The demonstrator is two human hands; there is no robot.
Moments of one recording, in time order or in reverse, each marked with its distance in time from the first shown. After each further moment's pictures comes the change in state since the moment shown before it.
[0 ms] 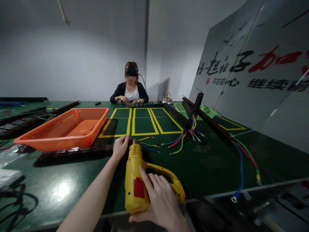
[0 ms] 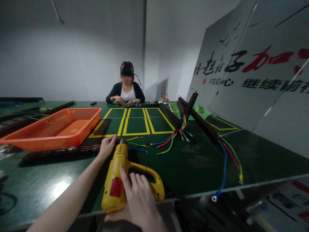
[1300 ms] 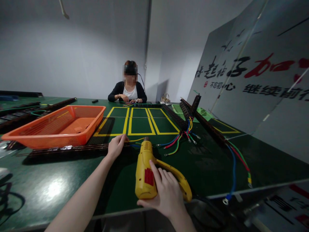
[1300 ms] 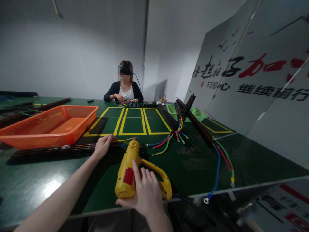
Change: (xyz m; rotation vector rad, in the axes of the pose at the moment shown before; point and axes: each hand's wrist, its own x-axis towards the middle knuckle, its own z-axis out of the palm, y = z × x) left_hand -0.003 0.013 -0.005 0.147 -0.040 -0.070; right_hand -0.009 0.037 -0.010 -0.139 0.092 0.109
